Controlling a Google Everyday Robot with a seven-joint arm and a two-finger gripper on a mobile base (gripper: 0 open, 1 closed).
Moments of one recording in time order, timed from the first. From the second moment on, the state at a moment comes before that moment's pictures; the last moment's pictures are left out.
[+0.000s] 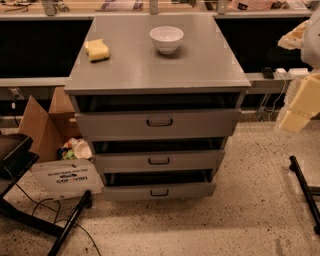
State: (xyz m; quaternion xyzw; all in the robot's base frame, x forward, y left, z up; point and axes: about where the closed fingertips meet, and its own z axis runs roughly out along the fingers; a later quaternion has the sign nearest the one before) arm 0.437 -0.209 1.000 -0.60 0.77 -0.06 0.19
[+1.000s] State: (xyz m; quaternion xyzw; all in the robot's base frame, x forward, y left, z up) arm 0.438 -0.194 0.958 -0.57 0.80 -0.07 0.18
